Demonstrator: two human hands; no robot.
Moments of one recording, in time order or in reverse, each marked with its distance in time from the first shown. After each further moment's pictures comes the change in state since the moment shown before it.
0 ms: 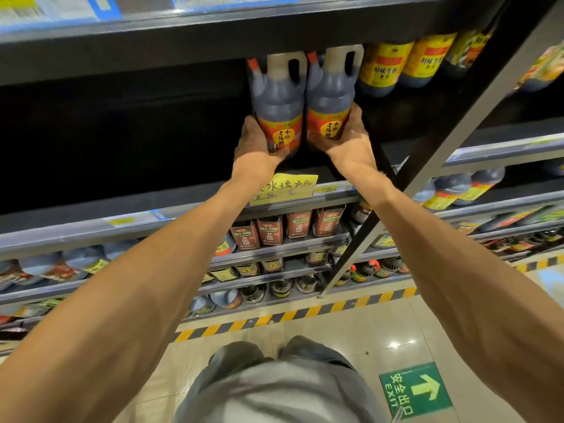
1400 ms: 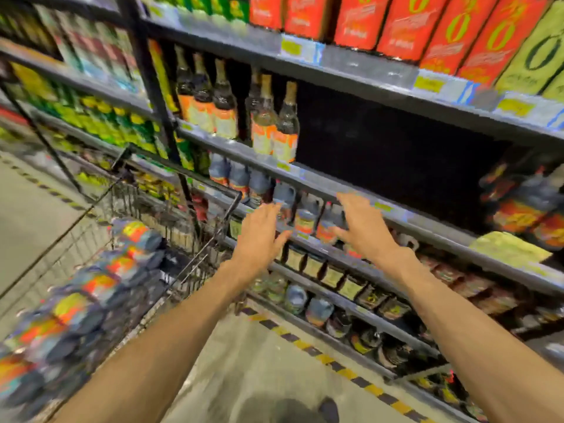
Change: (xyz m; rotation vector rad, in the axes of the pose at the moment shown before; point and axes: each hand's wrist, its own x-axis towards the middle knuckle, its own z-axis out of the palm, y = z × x) left_hand -0.354 -0.285 -0.319 0.457 0.304 -0.122; right_hand -0.305 -0.234 0.255 -0.778 -0.687 -0.825
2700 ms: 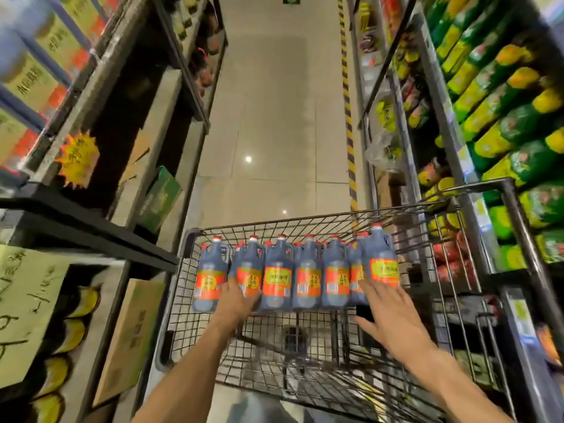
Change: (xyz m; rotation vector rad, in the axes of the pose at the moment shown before) left_hand -0.271 -0.511 0.001 -0.499 0.167 -1.793; right_hand 0.291 -0.466 0.336 -0.069 -0.532 -1.024
